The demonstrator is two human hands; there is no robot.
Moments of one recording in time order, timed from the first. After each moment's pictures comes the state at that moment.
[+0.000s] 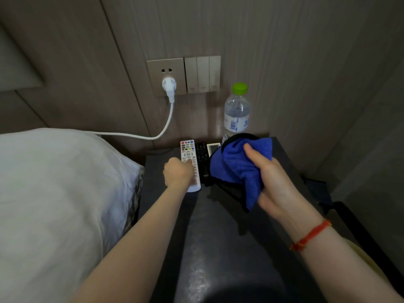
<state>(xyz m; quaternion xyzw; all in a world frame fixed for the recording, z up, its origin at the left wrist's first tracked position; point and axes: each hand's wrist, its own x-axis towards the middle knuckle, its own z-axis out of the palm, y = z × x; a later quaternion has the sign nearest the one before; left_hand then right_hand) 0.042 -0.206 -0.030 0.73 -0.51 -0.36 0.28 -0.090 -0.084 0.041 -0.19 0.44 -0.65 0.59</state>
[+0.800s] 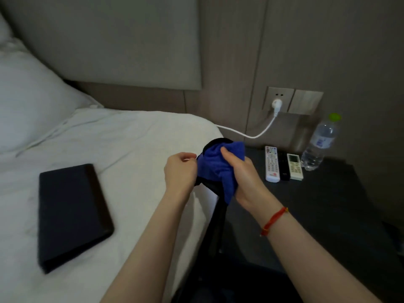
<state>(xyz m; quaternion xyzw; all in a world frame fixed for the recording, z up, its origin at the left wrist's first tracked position) 0.276 0.006 0.117 0.68 -0.41 -0.34 0.50 0.158 -0.003 0.111 -0.36 0.40 -0.52 0.66</state>
